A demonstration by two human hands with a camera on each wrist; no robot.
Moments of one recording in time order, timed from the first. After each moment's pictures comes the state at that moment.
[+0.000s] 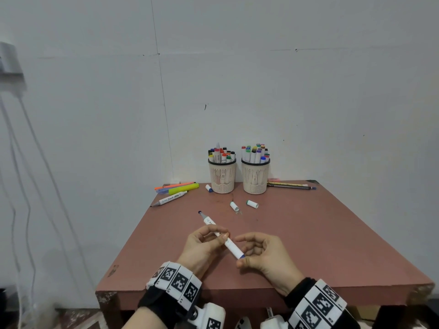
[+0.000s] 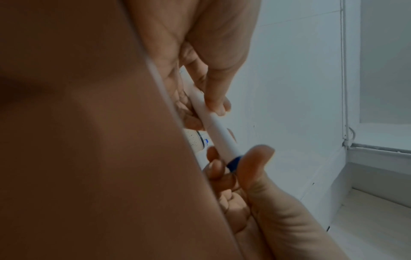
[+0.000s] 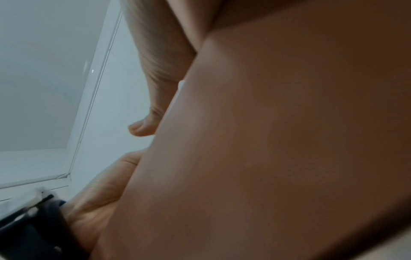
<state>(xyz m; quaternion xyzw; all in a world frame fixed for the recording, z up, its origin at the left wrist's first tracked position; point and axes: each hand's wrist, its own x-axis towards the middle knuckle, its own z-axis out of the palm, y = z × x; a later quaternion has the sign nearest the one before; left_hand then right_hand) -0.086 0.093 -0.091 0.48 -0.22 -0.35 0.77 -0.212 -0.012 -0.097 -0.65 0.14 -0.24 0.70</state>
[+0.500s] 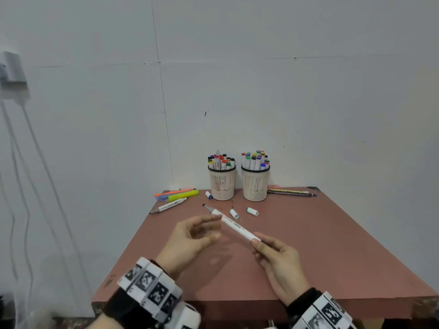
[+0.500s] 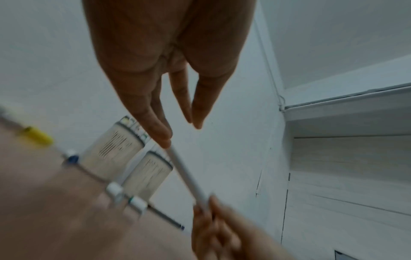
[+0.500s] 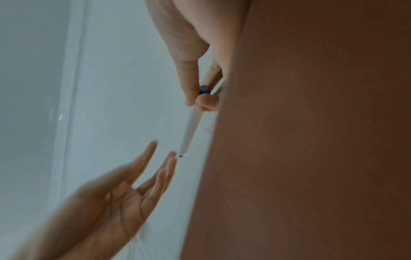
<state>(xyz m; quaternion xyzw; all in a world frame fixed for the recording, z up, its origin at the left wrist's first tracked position) -0.076 0.121 -0.047 0.62 -0.39 -0.22 0.65 -0.203 -0.023 -0.101 -0.41 0.21 -0.38 0.80</state>
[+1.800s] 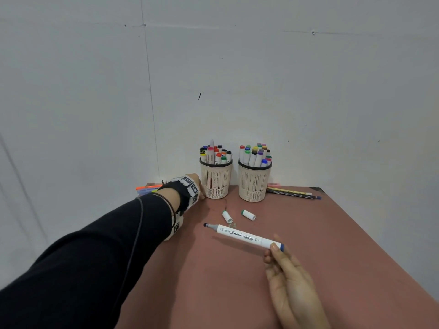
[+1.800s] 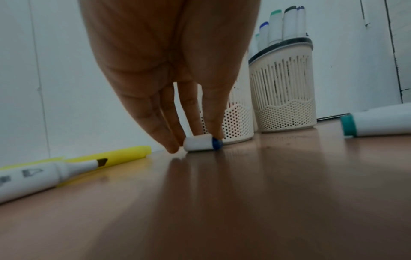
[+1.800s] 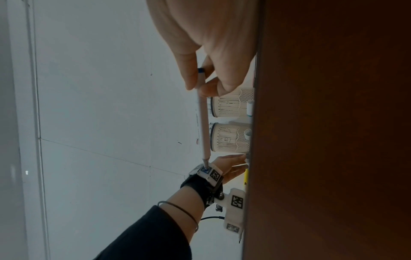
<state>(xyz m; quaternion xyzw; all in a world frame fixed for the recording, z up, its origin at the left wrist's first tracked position) 0.106 -0.065 -0.035 0.92 -0.37 -0.09 0.06 -0.191 -0.050 -0.103 -0.24 0.20 -0.44 0.84</state>
